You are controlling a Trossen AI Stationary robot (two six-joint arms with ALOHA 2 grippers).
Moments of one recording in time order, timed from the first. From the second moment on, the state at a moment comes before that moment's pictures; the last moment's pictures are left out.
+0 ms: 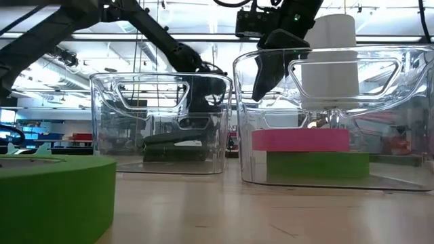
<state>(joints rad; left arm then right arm) 0.56 2.18 1.64 -0.66 -0.16 0.38 0.14 1.73 1.31 -0.71 0.34 0.04</state>
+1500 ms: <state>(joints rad) 0.64 2.18 1.77 -1.00 0.02 0.19 0.14 1.73 1.31 -0.69 0.35 0.02</state>
